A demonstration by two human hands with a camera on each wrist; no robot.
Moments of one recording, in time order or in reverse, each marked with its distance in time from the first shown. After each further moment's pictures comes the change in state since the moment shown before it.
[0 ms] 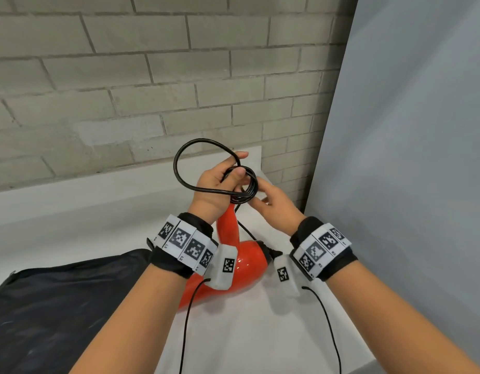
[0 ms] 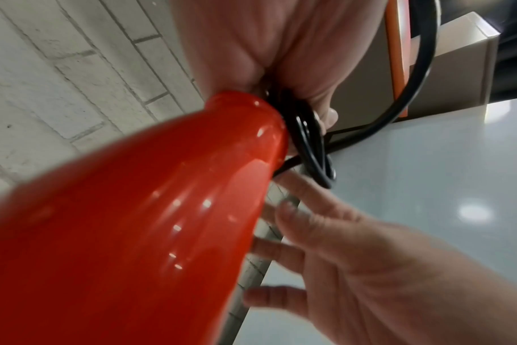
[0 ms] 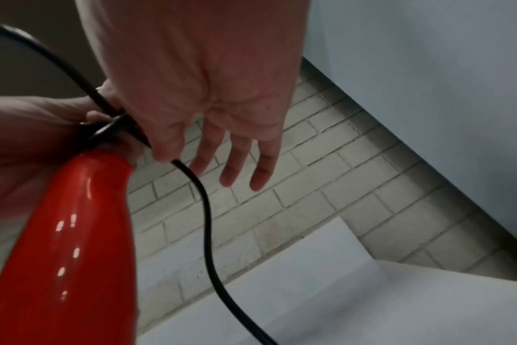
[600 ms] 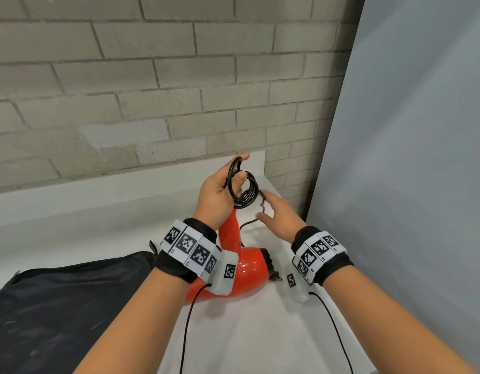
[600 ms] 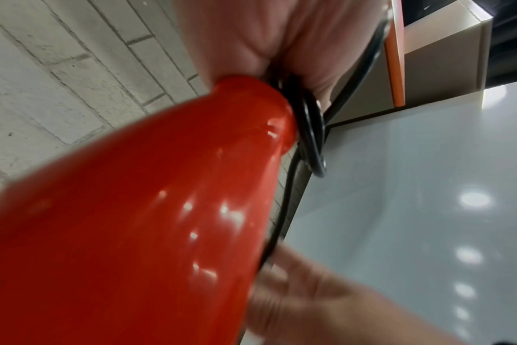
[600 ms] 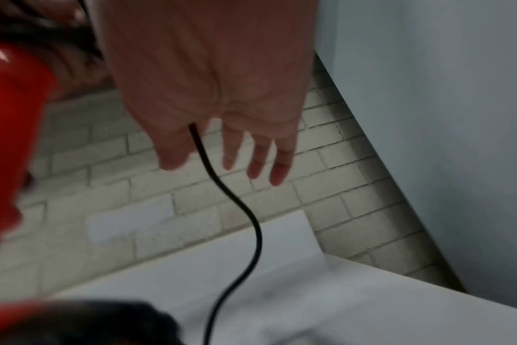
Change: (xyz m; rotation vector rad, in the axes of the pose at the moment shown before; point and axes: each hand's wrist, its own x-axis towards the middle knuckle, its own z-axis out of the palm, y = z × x) left_hand -0.005 0.002 -0.001 0.052 0.017 0.064; right_hand 0.002 0.038 0.000 -0.310 -0.018 0.178
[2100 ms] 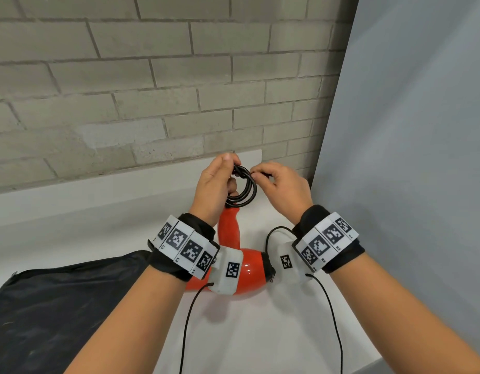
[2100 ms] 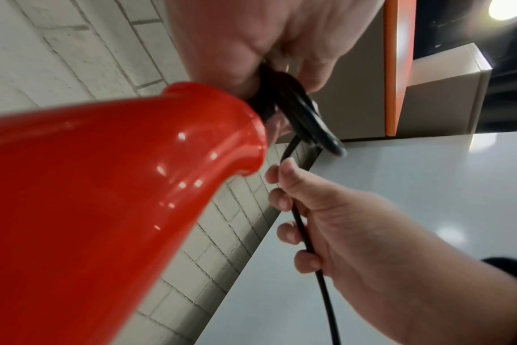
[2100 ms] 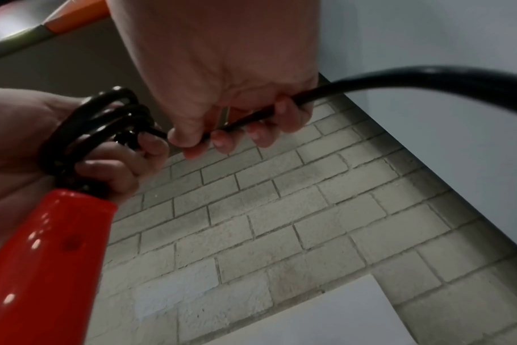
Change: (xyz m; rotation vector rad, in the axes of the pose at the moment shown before) left_hand -0.002 0.025 0.004 -0.215 0.063 -0.156; right_hand -0.013 -0.071 -0.046 -0.114 0.300 -0.130
